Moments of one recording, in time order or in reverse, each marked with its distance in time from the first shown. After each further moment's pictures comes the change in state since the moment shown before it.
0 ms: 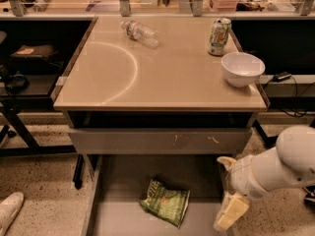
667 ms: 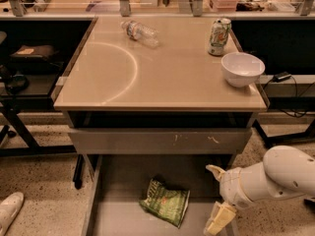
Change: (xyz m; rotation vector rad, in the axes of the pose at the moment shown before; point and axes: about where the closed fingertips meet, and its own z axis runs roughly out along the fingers) arm 0.009 0.002 0.062 -0.006 -0.102 -0.060
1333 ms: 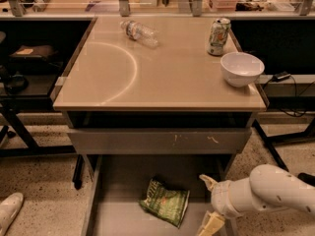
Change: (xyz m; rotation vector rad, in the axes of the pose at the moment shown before) arm 0.030 0.003 0.058 0.011 -0.023 -0.007
